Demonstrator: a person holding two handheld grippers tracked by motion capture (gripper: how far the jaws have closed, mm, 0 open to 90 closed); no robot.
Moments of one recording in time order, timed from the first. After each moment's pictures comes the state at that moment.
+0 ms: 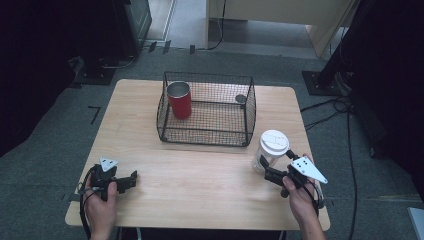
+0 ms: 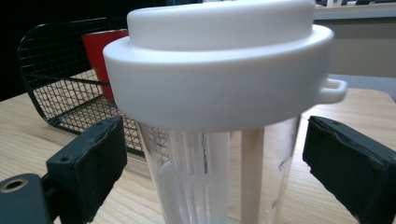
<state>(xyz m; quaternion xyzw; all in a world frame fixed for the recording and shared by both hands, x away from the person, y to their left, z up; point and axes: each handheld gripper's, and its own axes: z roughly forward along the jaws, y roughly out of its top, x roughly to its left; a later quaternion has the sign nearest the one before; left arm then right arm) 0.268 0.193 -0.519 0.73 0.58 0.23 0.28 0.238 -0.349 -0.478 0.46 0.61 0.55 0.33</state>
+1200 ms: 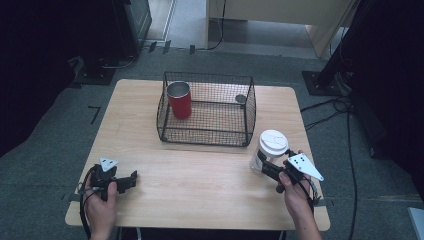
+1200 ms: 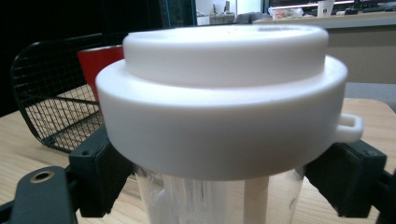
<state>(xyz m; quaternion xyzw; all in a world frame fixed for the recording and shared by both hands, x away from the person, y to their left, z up) 0.268 0.193 -0.519 0.73 0.58 0.23 0.28 0.246 -0.338 -0.473 0.47 0.59 0.57 0.34</state>
